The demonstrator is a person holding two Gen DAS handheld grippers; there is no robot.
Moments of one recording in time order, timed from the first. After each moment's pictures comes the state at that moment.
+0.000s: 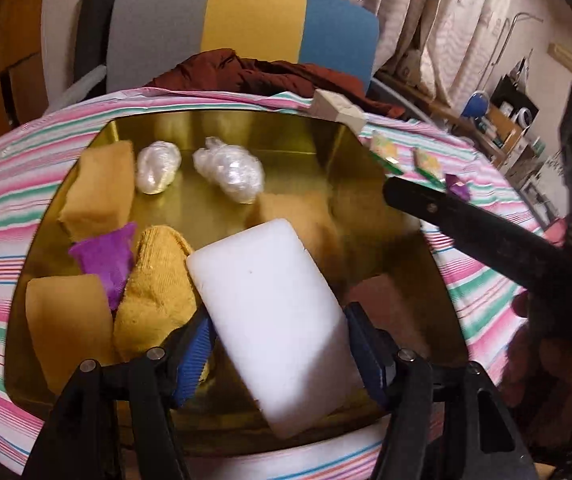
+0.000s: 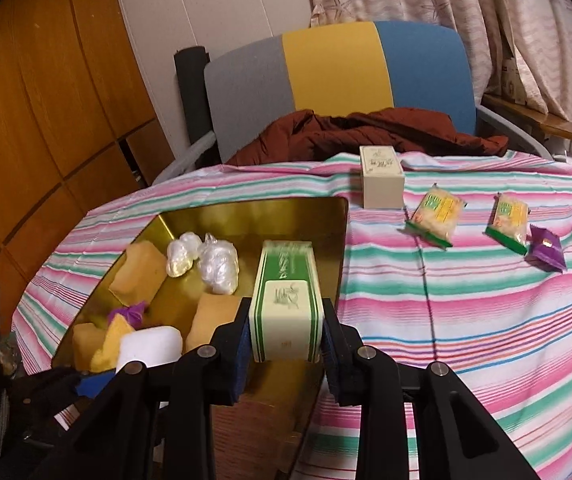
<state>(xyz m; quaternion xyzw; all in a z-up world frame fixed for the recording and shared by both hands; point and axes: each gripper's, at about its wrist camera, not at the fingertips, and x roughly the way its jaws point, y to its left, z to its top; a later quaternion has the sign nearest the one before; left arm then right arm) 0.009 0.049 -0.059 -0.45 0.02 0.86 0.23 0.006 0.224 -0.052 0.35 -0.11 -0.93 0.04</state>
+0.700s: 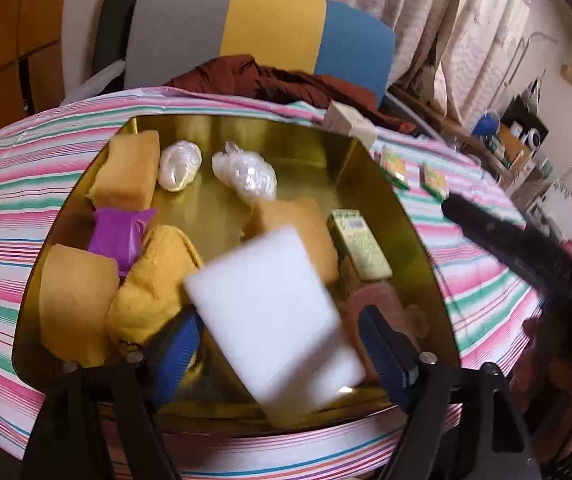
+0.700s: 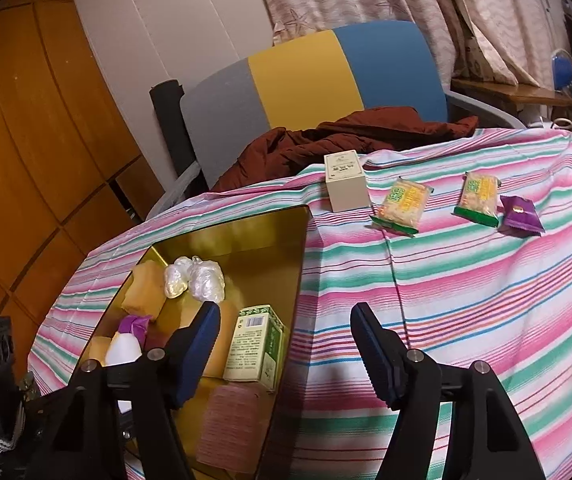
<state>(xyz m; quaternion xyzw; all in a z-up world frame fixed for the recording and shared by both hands) 0.022 0.033 -0.044 -0.44 -0.03 0.87 0.22 0.039 0.261 -0.045 0.31 -0.18 -0.93 0.01</state>
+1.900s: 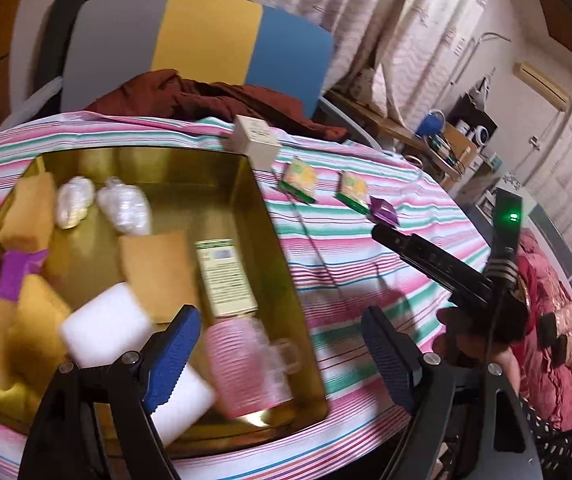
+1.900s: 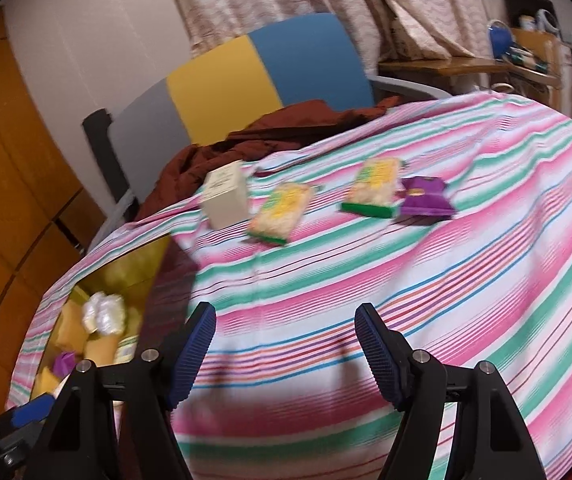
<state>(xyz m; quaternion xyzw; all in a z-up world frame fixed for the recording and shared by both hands) 0.023 0.116 -0.019 -0.43 -0.04 0.84 0.32 0.041 0.377 -0.077 0.32 -0.23 -0.91 -0.10</state>
